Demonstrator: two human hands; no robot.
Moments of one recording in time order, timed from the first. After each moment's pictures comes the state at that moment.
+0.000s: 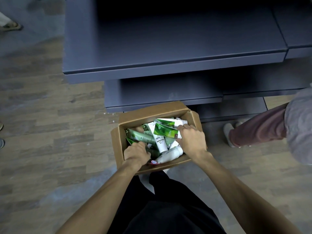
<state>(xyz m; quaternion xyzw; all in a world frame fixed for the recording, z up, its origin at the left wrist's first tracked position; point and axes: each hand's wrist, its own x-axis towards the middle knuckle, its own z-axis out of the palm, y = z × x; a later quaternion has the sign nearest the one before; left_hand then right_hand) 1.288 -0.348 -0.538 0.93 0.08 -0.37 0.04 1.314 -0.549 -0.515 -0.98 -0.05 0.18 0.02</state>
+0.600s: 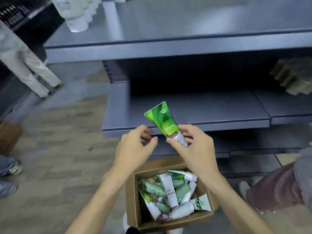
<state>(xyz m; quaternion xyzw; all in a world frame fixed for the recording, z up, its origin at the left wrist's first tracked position) 1.371 -0.310 -0.290 0.92 0.05 0.03 0.38 1.371 -0.495 -0.305 -0.87 -0.02 -0.10 0.49</state>
